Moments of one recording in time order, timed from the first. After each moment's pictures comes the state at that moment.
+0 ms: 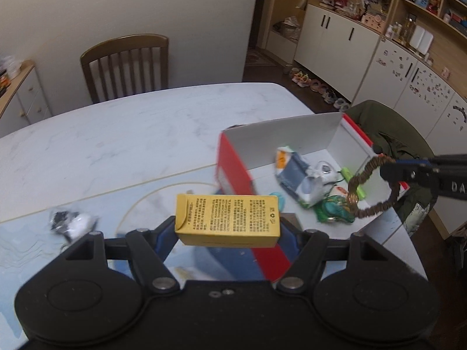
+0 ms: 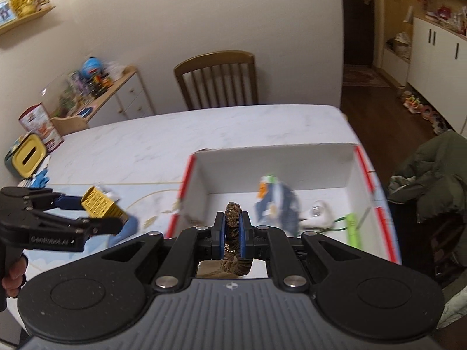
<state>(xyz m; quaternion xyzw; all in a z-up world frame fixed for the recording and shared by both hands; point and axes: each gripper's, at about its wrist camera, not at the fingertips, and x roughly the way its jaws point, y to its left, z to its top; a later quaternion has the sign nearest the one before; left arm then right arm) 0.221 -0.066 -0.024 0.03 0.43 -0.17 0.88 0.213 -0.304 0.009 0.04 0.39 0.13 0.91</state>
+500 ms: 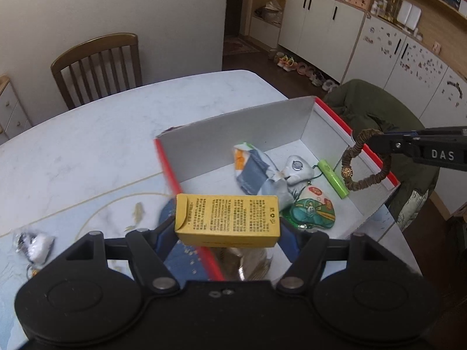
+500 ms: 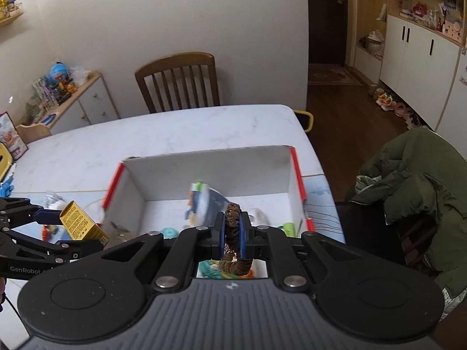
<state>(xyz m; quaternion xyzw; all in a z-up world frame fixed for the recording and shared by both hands) 0.242 -0.150 -0.047 0.07 0.45 -0.19 0.87 0.245 -0.370 -0.017 0.03 0.40 0.08 0.91</state>
